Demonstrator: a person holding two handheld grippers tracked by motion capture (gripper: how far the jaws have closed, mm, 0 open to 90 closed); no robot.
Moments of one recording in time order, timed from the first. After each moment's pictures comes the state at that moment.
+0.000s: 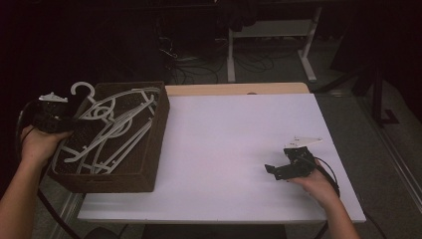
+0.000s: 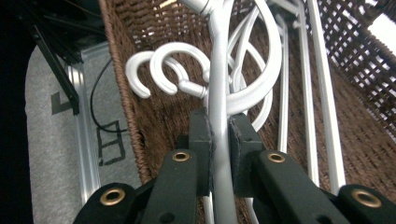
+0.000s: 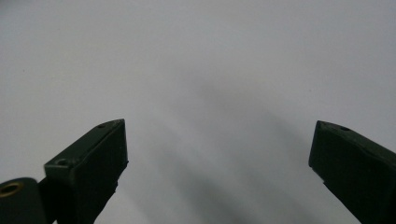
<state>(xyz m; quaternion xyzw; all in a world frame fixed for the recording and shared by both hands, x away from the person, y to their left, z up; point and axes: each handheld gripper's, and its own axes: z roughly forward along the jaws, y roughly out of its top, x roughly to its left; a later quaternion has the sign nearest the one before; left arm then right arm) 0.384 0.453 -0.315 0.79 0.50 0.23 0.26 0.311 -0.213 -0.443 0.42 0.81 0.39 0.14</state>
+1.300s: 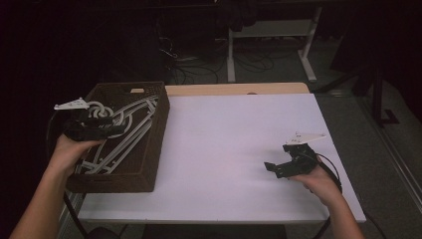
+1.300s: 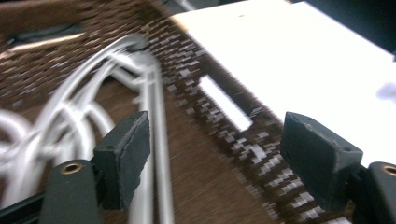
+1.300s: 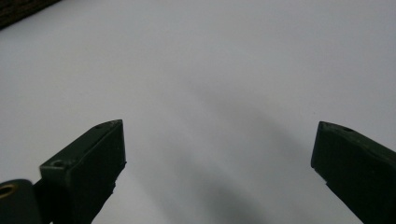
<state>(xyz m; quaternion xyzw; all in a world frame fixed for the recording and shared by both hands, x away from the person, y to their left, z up) 0.359 0.378 -0.323 0.79 0.40 0.13 0.46 0.309 -0.212 -0.422 0.40 0.81 0.41 0.13</state>
